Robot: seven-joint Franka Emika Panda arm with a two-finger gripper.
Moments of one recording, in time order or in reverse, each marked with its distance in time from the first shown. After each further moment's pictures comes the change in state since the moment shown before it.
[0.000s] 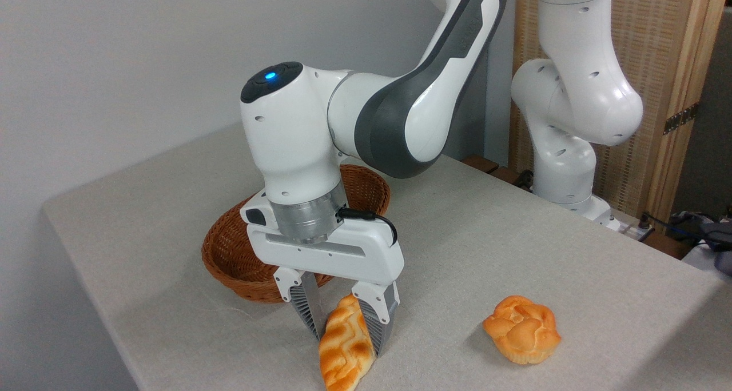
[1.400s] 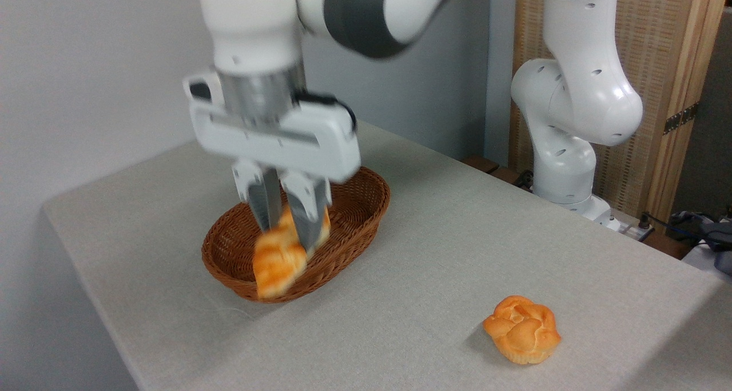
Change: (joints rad) arm -0.007 -0.084 -0.064 0.291 -0.167 -0.323 0.022
